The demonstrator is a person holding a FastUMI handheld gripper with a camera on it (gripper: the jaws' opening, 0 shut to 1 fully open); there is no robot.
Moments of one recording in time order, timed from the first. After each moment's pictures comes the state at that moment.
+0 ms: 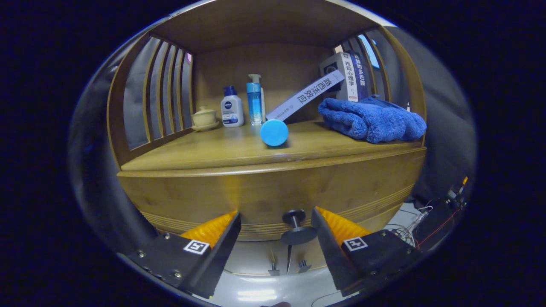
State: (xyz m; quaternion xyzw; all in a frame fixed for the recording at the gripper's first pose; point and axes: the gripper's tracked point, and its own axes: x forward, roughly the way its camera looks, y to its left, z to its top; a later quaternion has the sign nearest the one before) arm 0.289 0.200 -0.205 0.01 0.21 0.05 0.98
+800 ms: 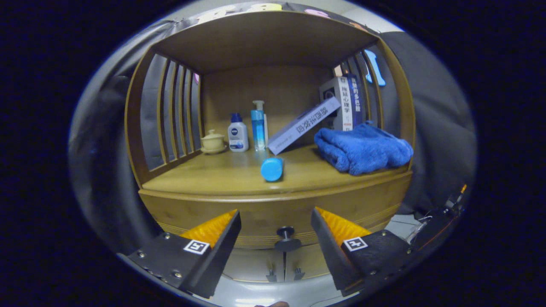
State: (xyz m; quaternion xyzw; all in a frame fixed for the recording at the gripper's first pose) arm 0.272 0.185 -0.130 0.01 0.14 0.07 0.99
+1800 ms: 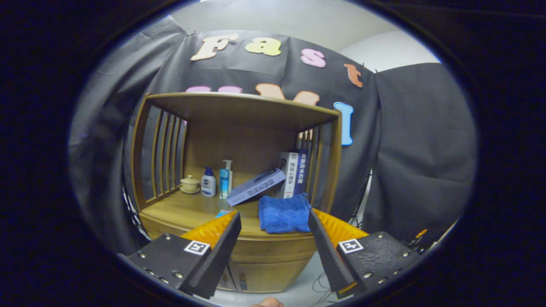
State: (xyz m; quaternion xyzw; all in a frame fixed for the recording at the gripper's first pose) arm 0.191 0.055 0.044 -0.06 0.02 -0.01 1.00
